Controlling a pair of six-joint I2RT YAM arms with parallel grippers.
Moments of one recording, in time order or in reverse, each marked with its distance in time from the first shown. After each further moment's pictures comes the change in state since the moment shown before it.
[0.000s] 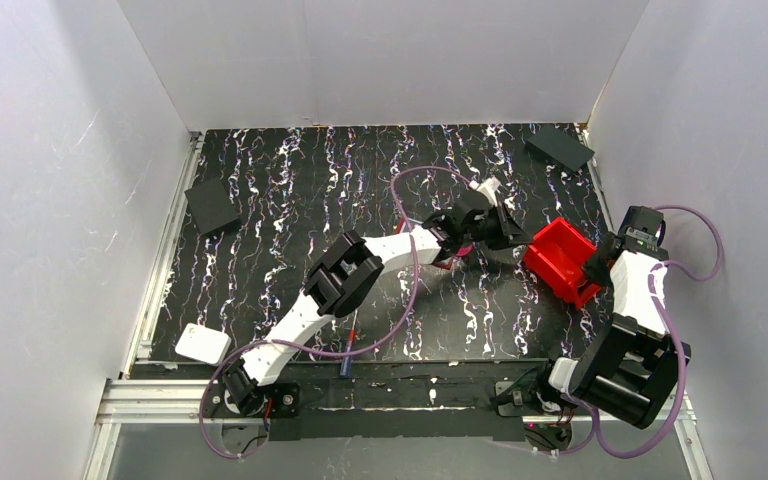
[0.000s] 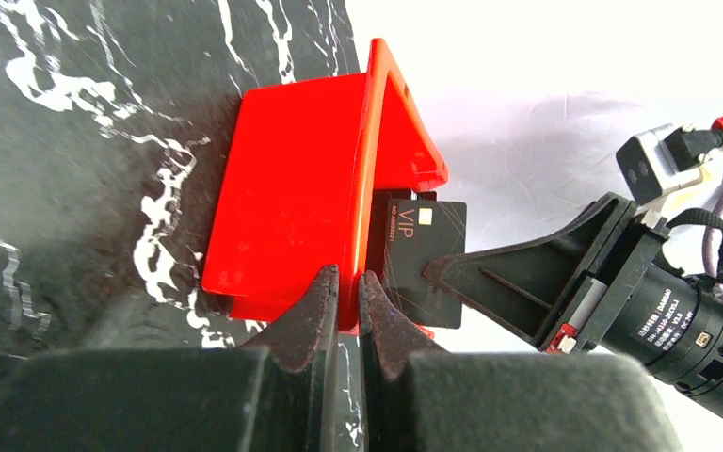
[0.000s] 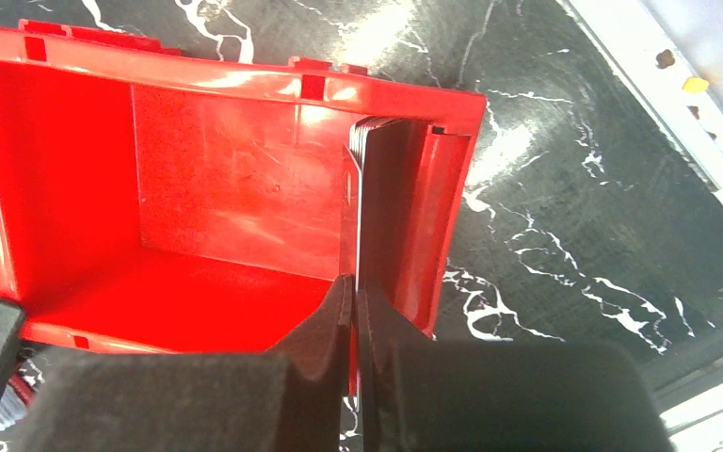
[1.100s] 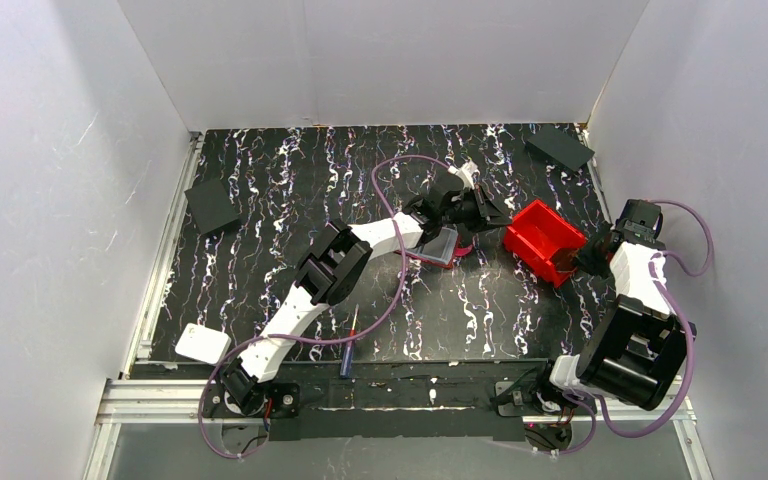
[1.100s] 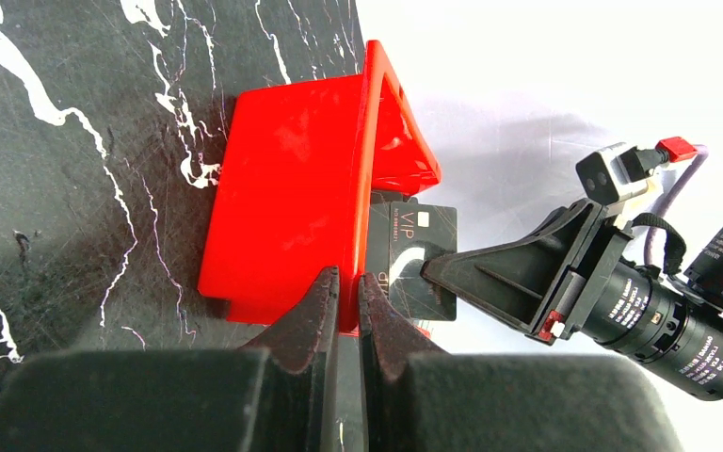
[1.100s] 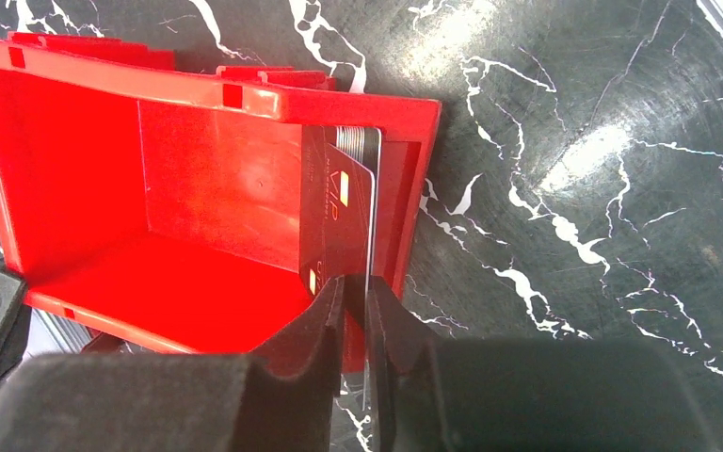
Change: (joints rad) left arm 0.127 -0.003 -0.032 0.050 0.099 0.008; right arm 0.014 0.093 0.024 0.105 -0.157 0.070
